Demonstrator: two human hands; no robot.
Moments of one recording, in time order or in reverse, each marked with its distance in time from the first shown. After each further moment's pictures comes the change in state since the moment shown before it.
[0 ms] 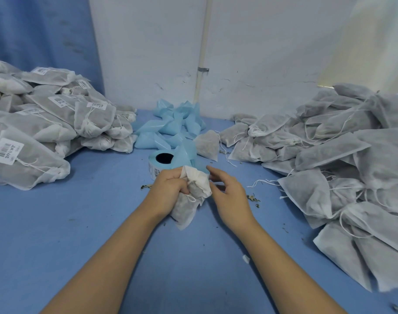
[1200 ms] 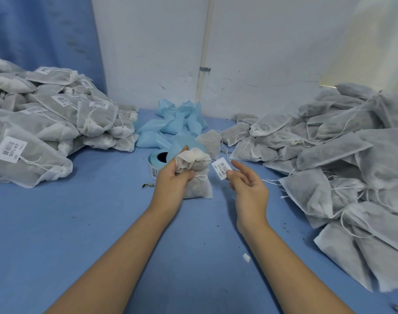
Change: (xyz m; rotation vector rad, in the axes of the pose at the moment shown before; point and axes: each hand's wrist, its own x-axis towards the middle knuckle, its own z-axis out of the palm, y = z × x) left_hand 0.004 -0.002 0.016 -0.075 0.280 0.052; right_hand -0.001 -0.009 -0.010 0.599 0.406 0.222
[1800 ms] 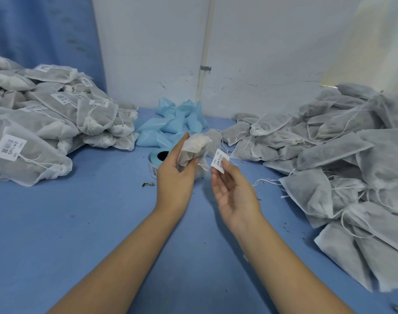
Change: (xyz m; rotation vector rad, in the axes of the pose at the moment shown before) left_hand -0.002 0.009 0.014 0.035 0.156 0.179; right_hand -0.017 -0.023 0.024 0.589 -0.039 0.467
